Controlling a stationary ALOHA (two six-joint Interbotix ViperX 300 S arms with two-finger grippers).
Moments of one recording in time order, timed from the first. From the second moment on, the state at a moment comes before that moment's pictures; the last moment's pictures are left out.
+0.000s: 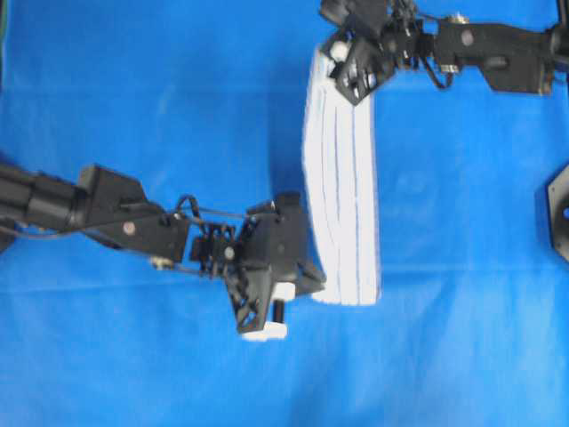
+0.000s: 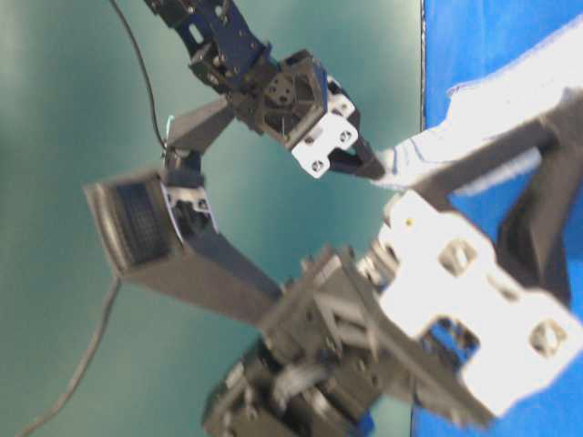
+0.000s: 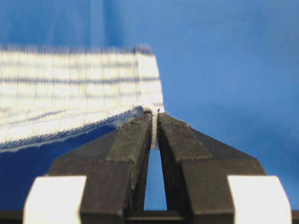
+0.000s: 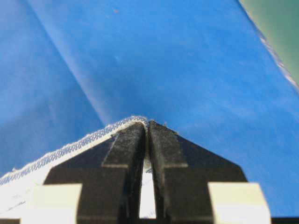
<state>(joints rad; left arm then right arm) -0.19 0.23 0.46 -0.03 -0.06 -0.18 -0.43 0.08 0.52 -0.57 0.21 0.63</state>
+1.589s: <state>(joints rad) 0.08 -0.39 0.92 -0.03 -0.24 -0.01 -0.31 -0.56 0.92 -0.57 0.00 0.60</state>
